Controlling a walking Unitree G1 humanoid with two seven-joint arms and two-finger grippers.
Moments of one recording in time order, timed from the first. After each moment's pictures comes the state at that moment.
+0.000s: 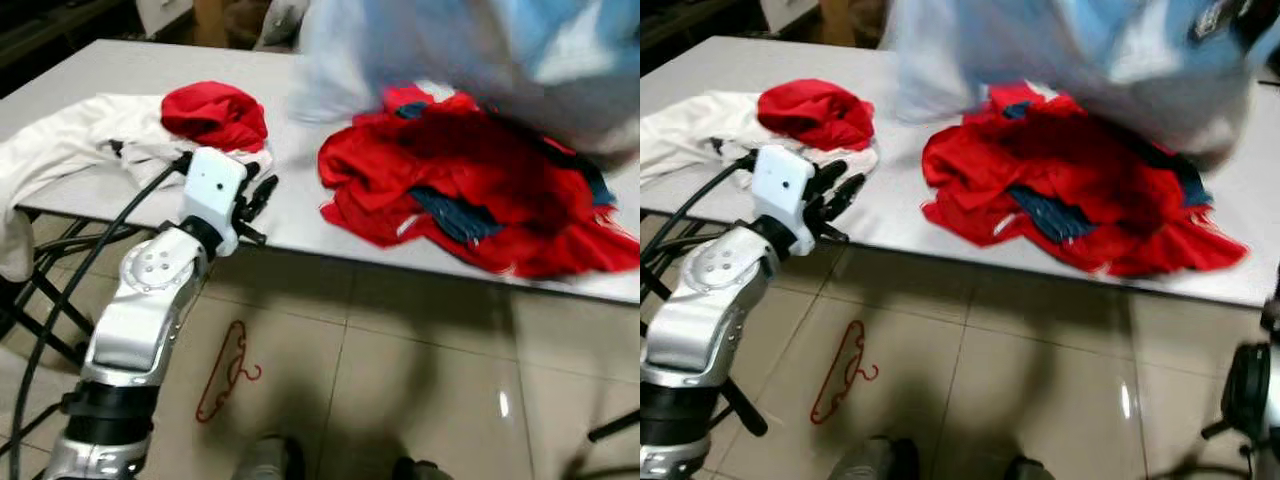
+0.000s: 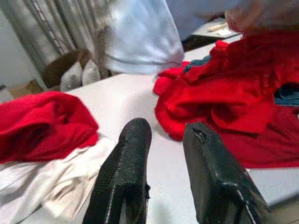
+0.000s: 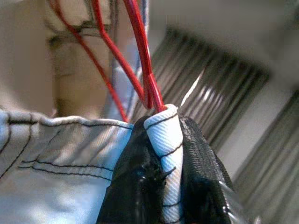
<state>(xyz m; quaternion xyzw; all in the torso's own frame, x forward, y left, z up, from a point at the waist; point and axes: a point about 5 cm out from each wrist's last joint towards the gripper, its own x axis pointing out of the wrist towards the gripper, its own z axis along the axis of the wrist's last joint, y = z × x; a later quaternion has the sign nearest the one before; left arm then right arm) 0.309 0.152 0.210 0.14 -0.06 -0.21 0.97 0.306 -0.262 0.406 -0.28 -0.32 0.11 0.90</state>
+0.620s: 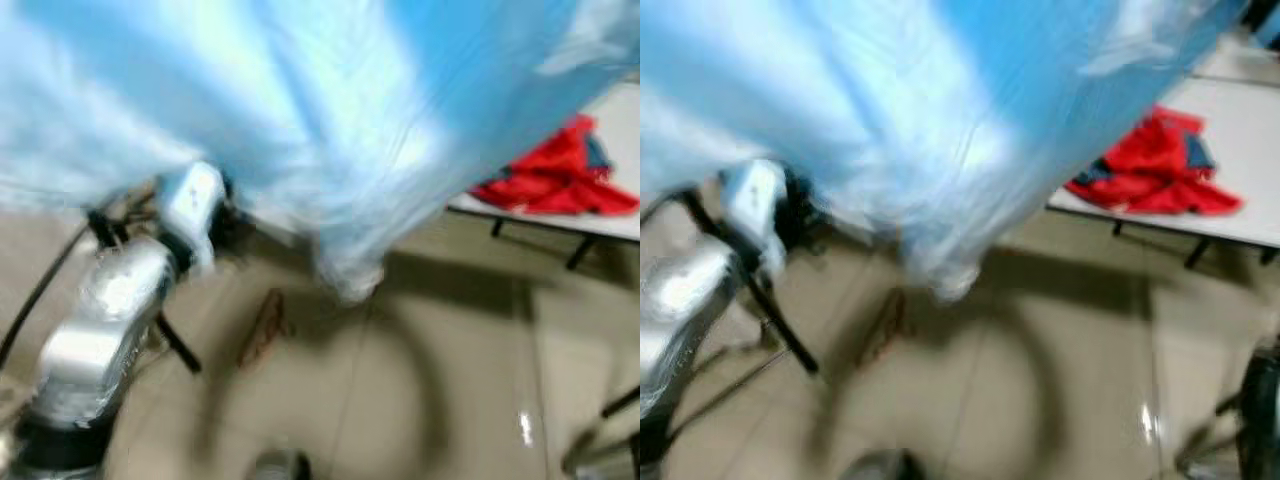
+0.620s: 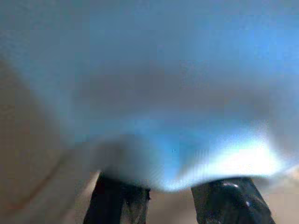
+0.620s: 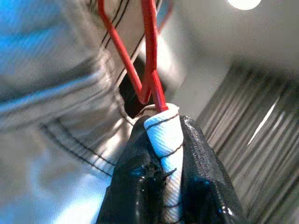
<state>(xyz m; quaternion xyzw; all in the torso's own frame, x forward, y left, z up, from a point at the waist) 0.262 0.153 0.210 0.13 0.00 -0.37 0.92 0.287 -0.229 0.384 -0.22 -0.24 0.26 0.91</state>
